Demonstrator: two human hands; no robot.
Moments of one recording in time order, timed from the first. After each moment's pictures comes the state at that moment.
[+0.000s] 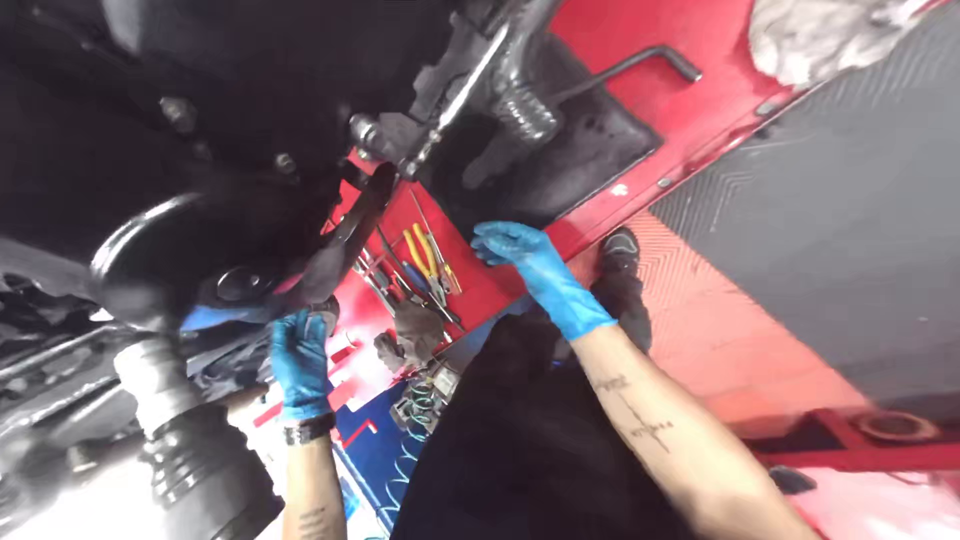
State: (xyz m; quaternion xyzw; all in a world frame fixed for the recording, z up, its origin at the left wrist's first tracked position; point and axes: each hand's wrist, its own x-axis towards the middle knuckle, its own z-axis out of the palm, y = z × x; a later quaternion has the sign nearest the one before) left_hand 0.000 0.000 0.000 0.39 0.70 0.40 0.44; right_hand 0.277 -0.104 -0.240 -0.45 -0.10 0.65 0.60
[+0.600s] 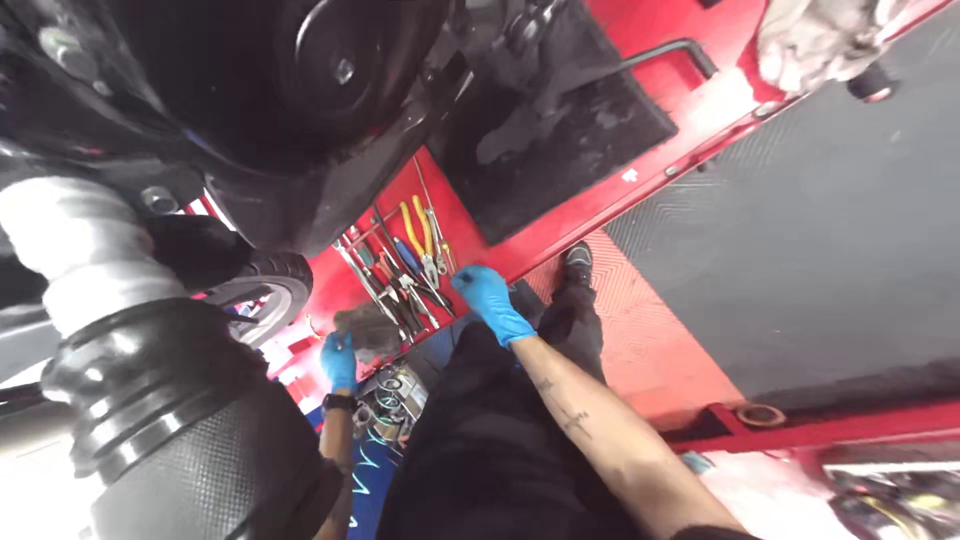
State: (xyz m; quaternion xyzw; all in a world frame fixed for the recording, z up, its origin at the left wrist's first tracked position) left_hand -0.168 -0.080 -0.152 0.53 0.83 -0.07 0.17; right_hand 0.142 -0.121 -0.262 -0.72 -0.32 0.58 0.22
